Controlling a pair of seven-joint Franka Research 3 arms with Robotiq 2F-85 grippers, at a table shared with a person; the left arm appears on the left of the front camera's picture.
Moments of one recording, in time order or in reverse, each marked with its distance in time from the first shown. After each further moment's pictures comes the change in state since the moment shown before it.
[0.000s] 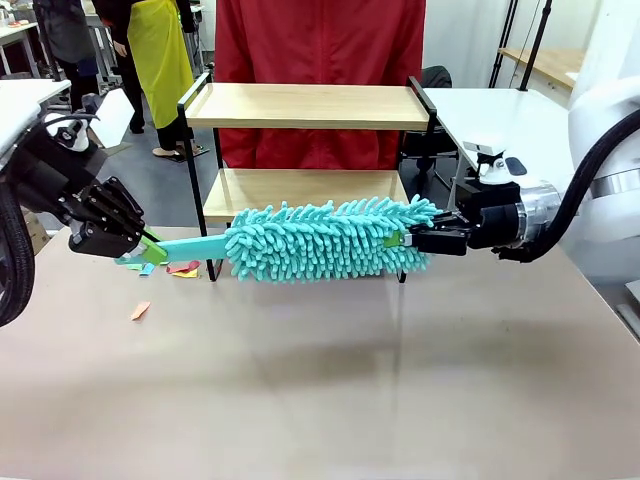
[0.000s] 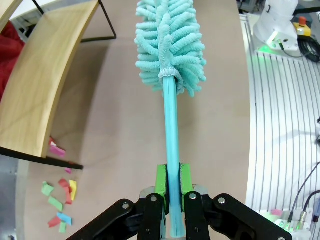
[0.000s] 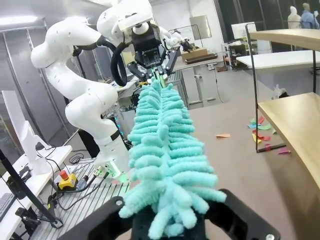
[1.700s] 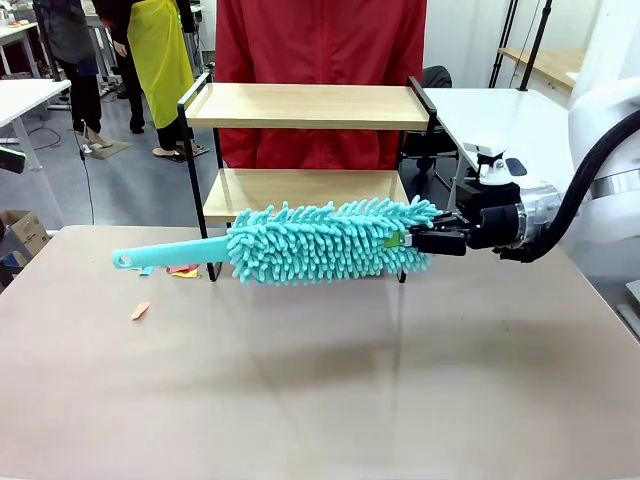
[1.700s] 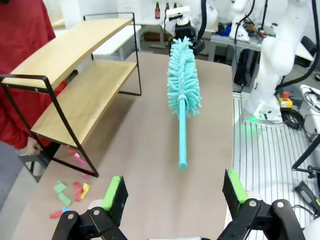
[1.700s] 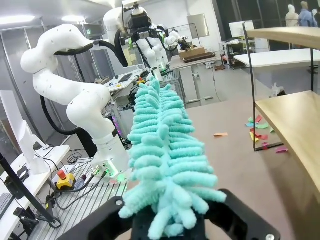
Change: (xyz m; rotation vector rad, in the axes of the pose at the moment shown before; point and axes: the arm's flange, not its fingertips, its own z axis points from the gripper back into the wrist) left arm -0.098 -0.005 0.137 0.035 -0.434 0.144; right arm 0.002 0.000 0.002 -0.015 0.003 0.007
